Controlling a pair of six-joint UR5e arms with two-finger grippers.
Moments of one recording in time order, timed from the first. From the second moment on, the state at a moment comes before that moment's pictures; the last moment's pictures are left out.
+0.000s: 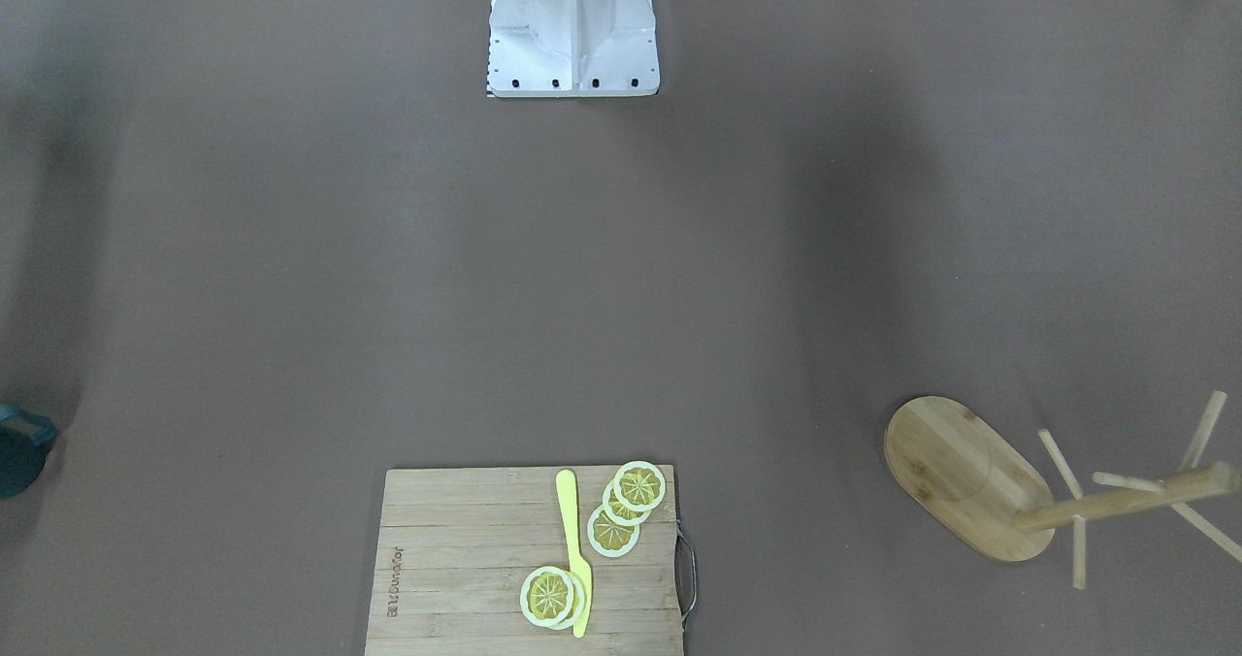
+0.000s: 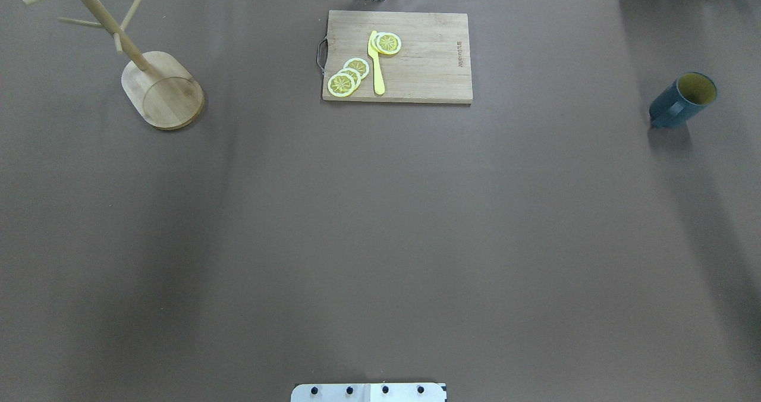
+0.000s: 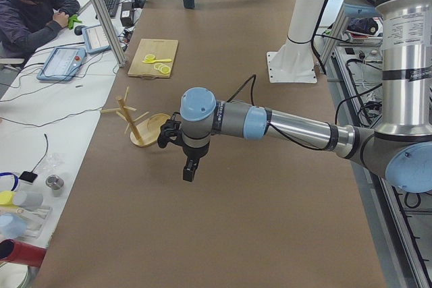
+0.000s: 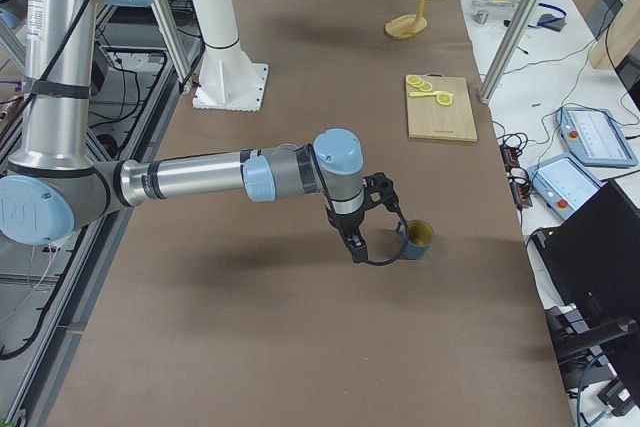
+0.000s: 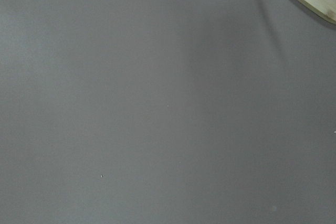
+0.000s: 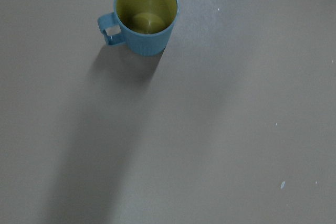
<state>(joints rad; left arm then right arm) -1.59 -1.48 -1.90 -1.50 -2.35 0.12 1.54 -1.73 1.88 -1.43 2.27 -0.22</state>
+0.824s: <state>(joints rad) -1.59 -1.54 -1.77 -1.91 -2.35 0.07 1.54 -1.70 1.85 -1.32 2.31 -0.16</state>
